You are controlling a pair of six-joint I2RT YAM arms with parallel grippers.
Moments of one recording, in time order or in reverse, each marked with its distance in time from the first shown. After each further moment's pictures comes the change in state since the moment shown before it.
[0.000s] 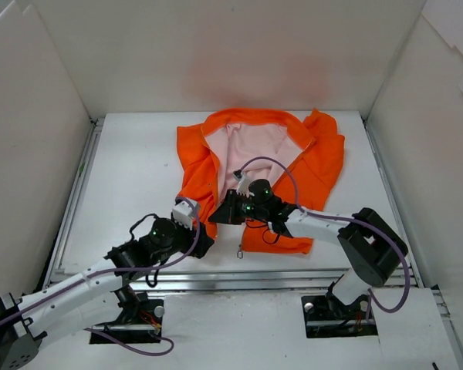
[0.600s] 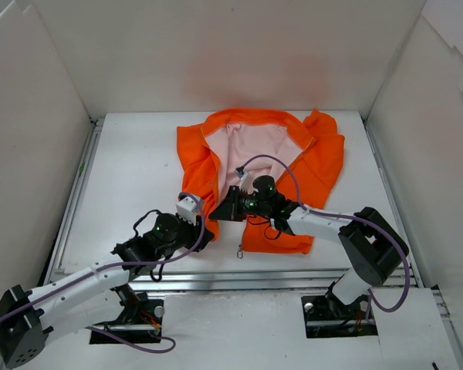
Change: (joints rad) left arm 0.033 0.094 0.000 0.117 0.058 -0.002; right arm -0.040 0.000 0.002 0.043 -0.096 0.043
